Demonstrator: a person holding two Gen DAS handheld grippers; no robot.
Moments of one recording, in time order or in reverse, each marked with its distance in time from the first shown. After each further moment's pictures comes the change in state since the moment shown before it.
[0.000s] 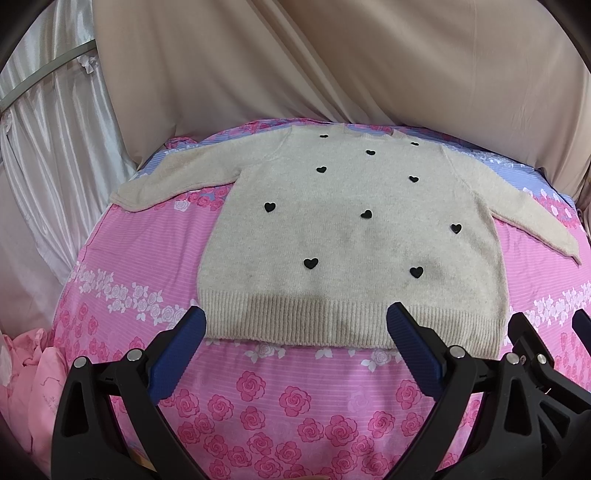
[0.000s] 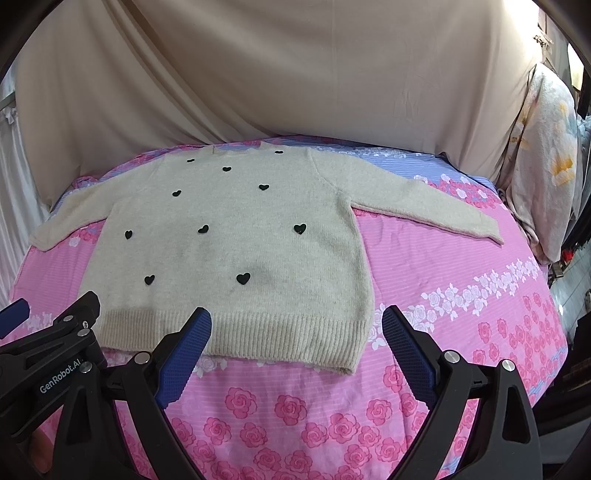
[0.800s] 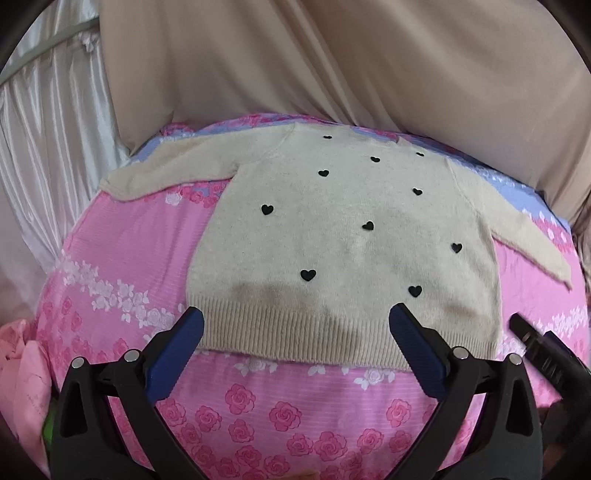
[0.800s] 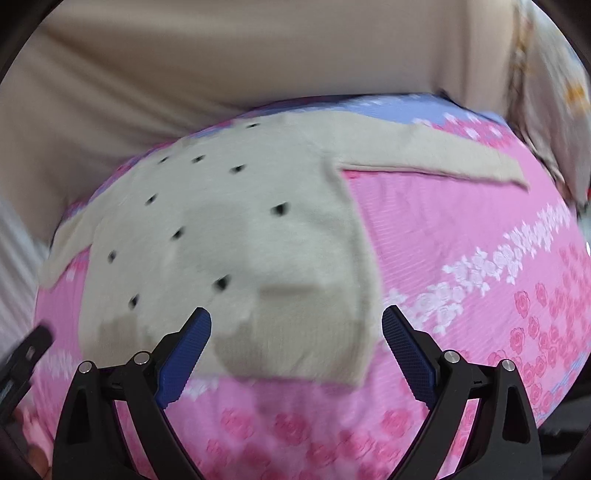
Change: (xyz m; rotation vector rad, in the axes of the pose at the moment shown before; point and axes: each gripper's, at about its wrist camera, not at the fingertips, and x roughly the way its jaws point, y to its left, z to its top) left arm 0.018 0.025 0.013 -0.092 0.041 -0.067; right arm 0.089 -0.094 0.023 0.286 0.142 0.070
